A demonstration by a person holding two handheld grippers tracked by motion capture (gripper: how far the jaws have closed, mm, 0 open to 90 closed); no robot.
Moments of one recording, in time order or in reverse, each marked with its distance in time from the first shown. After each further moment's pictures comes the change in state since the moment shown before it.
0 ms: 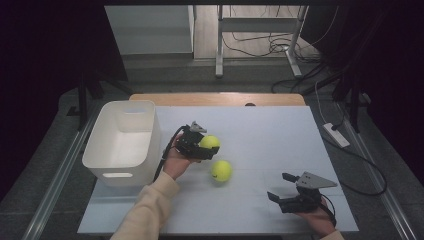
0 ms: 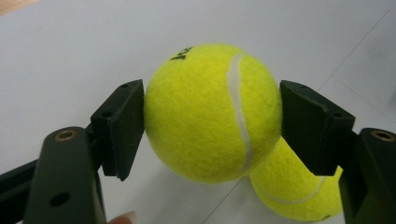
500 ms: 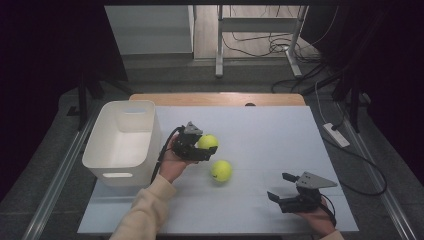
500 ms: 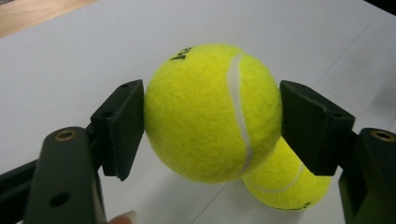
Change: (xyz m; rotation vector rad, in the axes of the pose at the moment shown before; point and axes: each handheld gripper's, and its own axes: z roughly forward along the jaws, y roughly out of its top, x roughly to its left) left arm -0.004 -0.004 -0.018 -0.063 -0.005 0.008; right arm 0.000 0.000 0.000 0.000 -0.001 0.001
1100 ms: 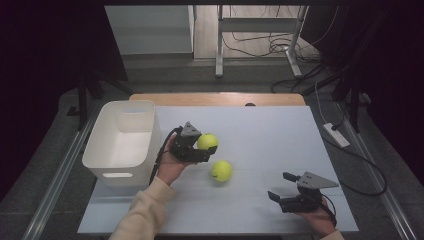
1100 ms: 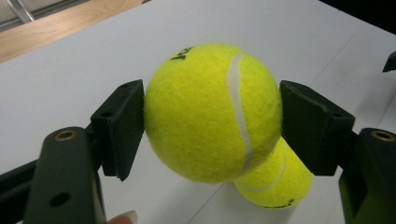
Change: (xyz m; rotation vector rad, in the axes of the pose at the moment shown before) left arm -0.007 0.000 -0.014 -0.057 0.004 0.024; right arm 0.000 0.001 -0.002 -0.016 -0.005 0.004
